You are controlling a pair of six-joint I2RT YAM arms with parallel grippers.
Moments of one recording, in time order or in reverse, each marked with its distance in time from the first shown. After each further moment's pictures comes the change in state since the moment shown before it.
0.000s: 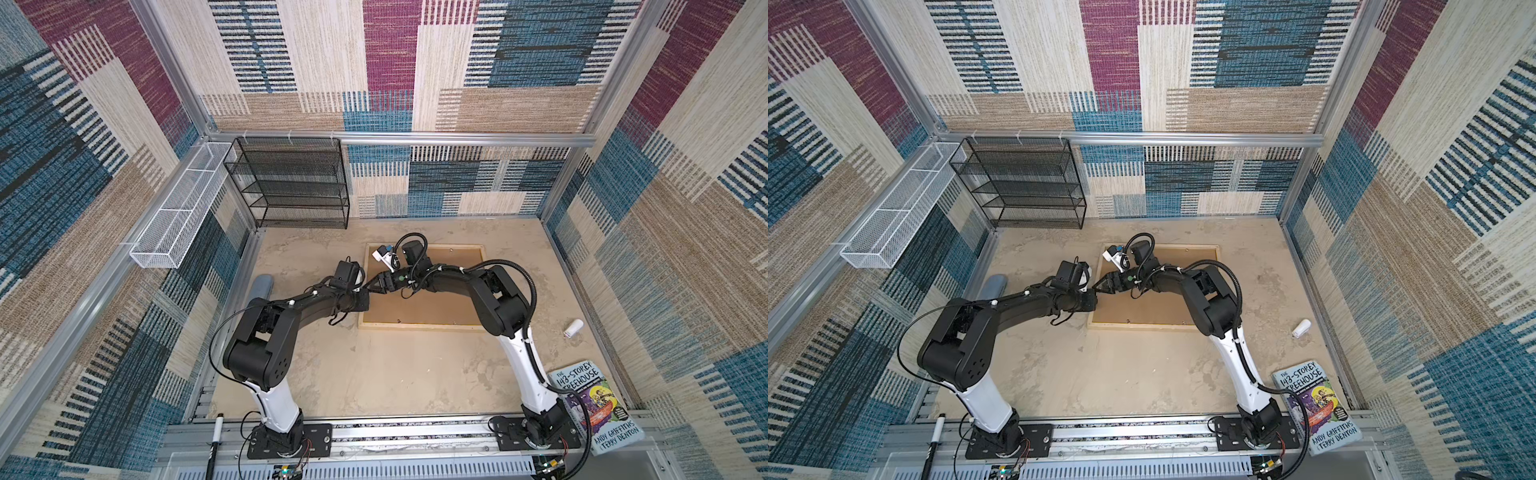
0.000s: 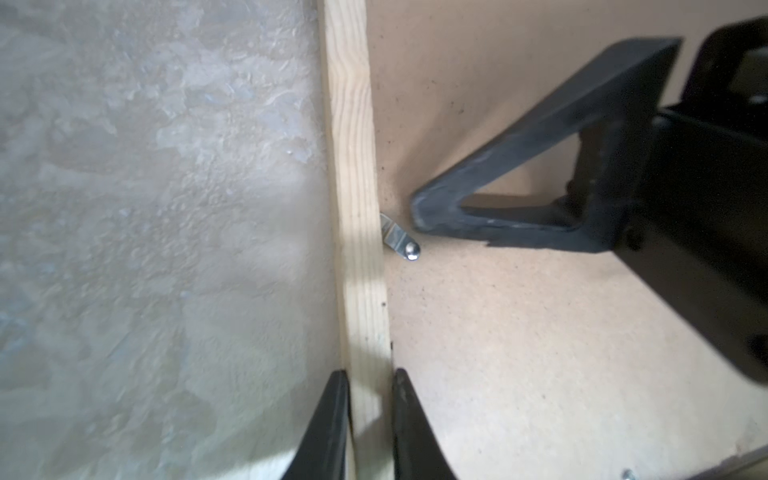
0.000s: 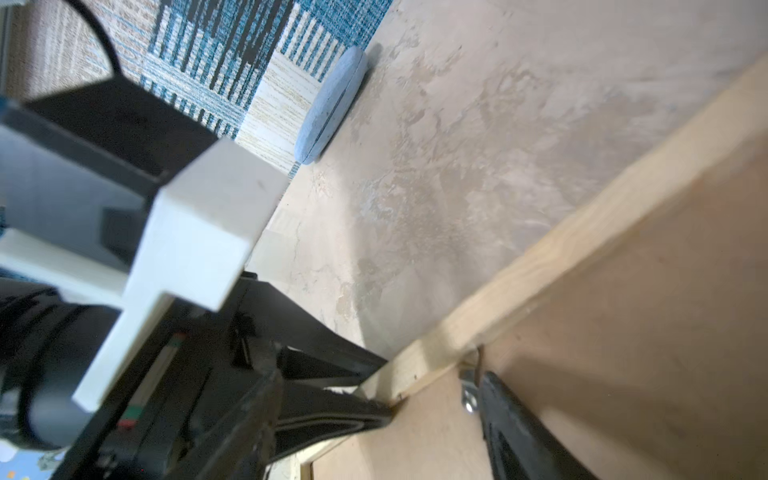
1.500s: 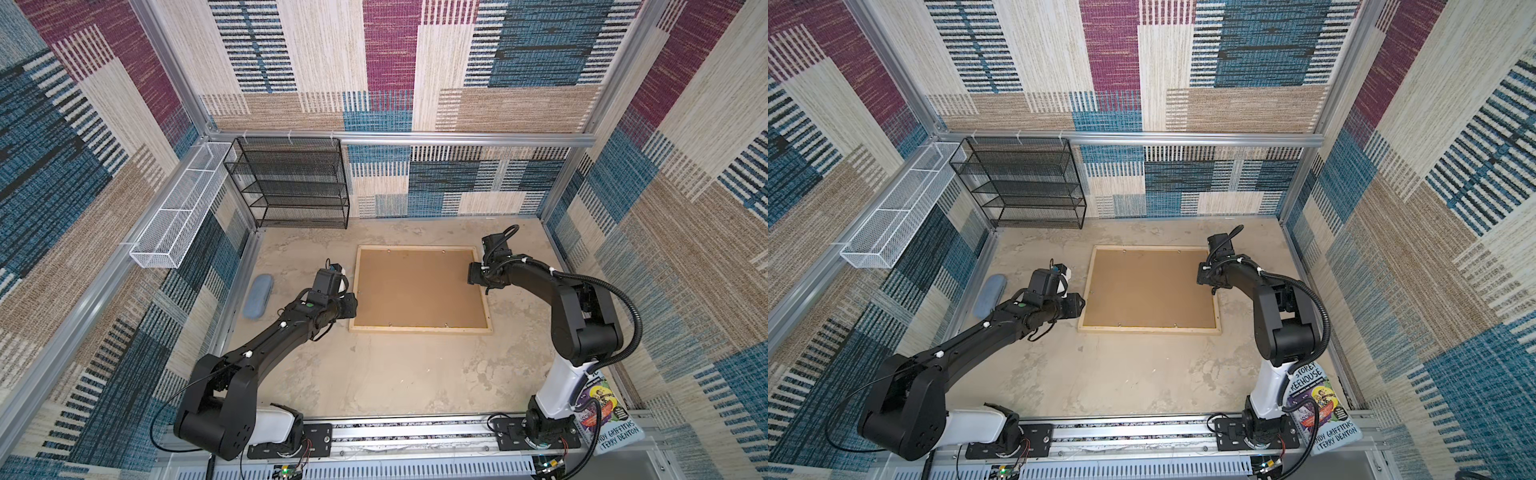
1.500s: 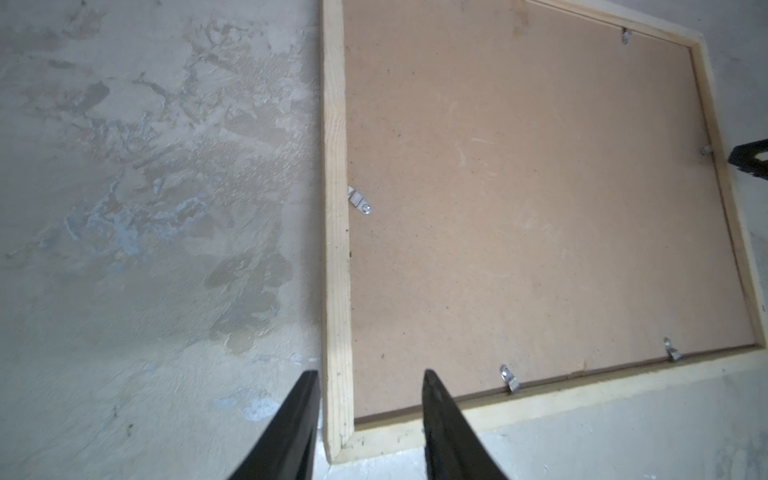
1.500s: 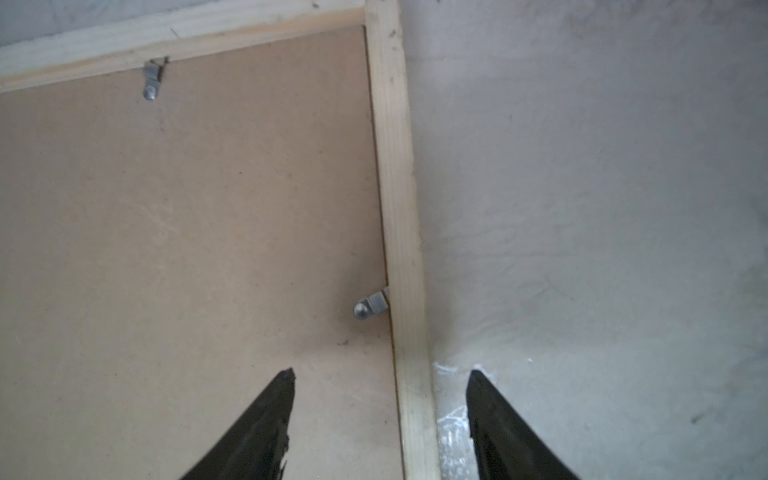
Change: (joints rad) left arm 0.015 -0.417 -0.177 -0.087 -0.025 -0.050; right arm -0.391 -0.554 -0.405 -0.539 0.999 -0.080
